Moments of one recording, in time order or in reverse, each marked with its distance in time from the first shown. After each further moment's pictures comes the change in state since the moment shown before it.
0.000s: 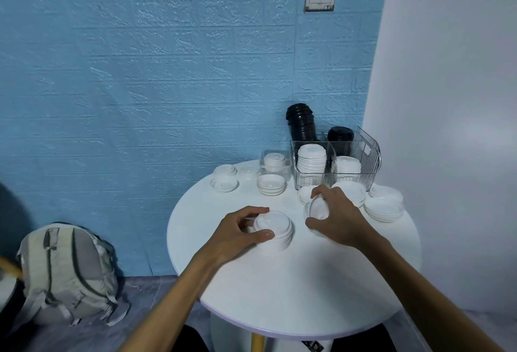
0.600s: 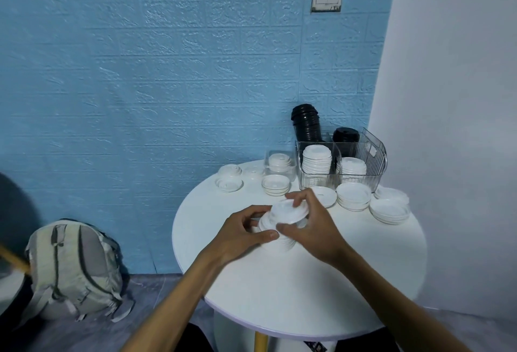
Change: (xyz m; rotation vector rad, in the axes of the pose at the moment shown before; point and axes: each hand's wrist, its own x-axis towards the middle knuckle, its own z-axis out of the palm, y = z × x) left_hand 0.000 0.001 0.000 -0.004 0.000 0.013; right_hand -0.014 -0.039 0.044 0.458 0.077 -0.153
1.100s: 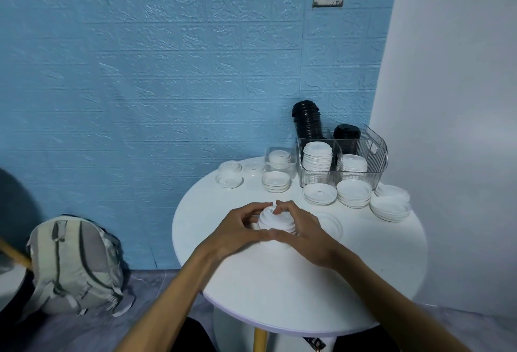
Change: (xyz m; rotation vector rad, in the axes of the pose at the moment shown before) left_hand -0.001 0.005 -0.005 -0.049 -0.059 -0.025; right_hand 0.002 0.023 0.014 -0.148 -0.240 -0.019
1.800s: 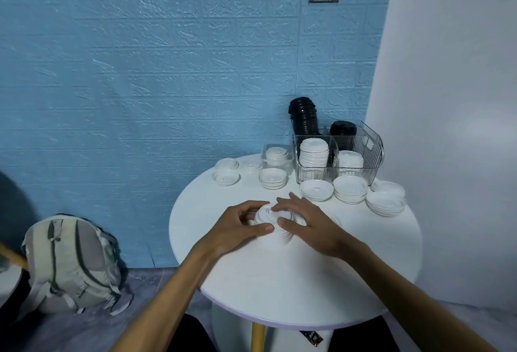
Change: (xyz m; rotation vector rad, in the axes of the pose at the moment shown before) left_hand 0.001 -0.005 0.002 -0.047 0.017 -0.015; right_hand -0.001 0.008 -0.022 -0.050 -0.081 -0.021
